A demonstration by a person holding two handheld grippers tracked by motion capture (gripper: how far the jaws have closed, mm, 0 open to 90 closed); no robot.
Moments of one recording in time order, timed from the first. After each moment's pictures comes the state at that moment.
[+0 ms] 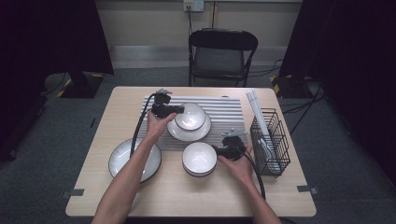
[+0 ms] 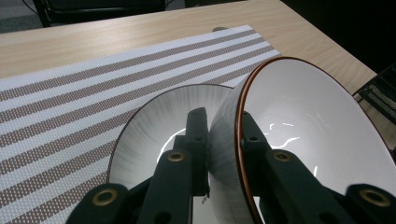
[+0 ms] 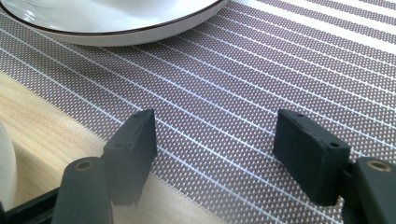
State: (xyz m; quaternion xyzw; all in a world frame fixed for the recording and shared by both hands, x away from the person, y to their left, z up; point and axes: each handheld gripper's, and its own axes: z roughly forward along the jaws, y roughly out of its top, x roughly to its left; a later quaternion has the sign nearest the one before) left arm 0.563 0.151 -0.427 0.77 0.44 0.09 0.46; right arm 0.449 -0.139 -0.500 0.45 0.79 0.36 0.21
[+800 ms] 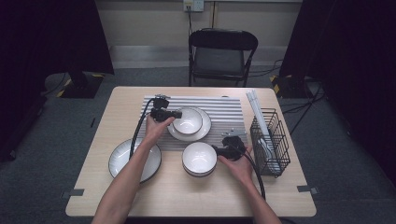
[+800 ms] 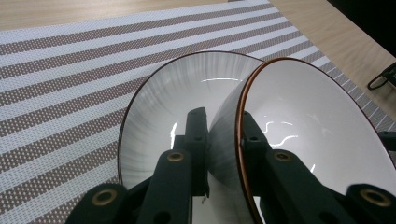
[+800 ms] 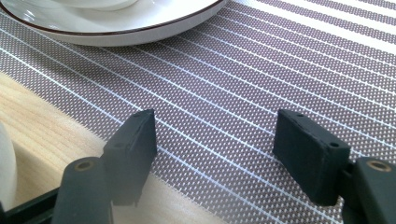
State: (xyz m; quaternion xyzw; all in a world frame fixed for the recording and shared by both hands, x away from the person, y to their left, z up) left arm 0.567 0.157 -0.453 0.77 0.46 0.07 0.44; right arm 0.449 -0.139 -0.500 0.45 0.79 0.36 0.21
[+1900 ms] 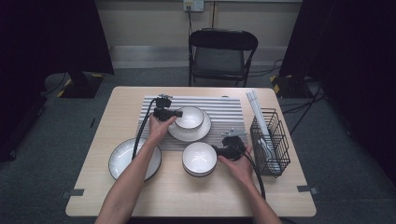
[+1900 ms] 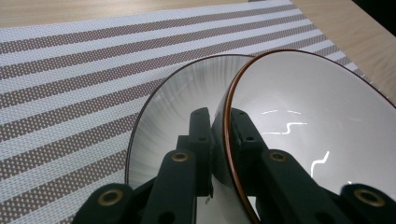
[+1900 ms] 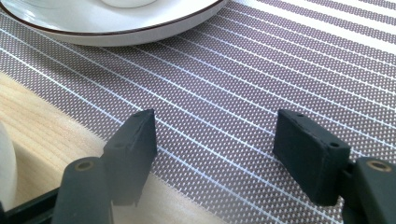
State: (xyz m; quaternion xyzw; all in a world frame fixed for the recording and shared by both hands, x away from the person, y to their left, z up) left arm 0.578 0.149 -0.462 0.76 0.48 0.09 0.42; right arm 0.449 -0.139 -0.500 0.45 0.79 0.36 0.21
